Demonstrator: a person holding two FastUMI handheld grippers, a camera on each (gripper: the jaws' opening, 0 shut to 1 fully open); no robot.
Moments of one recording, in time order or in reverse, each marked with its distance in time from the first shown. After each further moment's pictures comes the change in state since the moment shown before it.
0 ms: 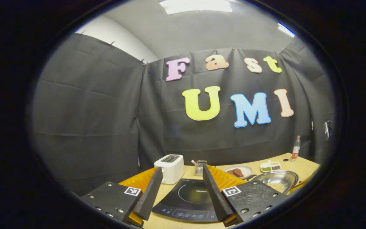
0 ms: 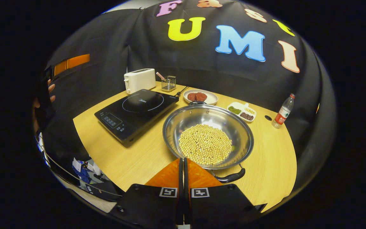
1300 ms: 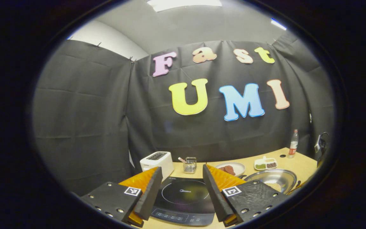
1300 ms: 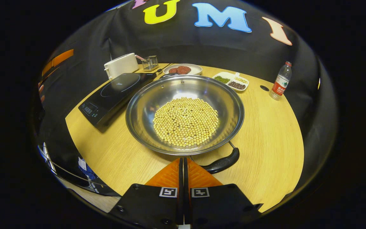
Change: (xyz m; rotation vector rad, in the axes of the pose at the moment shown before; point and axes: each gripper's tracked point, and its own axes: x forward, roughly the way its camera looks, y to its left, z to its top) left arm 0.028 -0.080 -0.009 0.045 0.050 -0.033; right arm 0.027 -0.076 -0.044 0.144 0.182 -0.009
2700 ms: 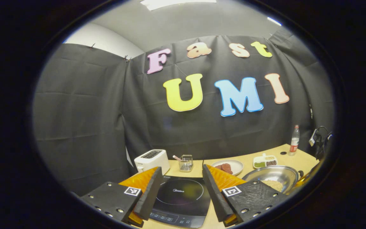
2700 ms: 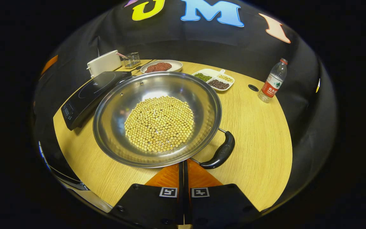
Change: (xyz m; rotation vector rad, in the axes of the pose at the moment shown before) left arm 0.022 -0.034 -0.009 0.026 0.037 0.016; right arm 0.032 -0.085 0.026 -0.035 0.045 -0.071
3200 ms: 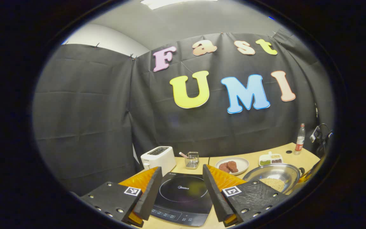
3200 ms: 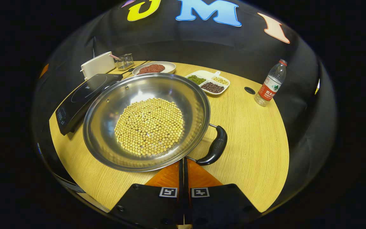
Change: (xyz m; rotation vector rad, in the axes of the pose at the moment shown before) left arm -0.006 0.009 -0.008 0.003 0.026 0.065; right arm 0.016 -0.022 0.019 0.015 -0.013 -0.029
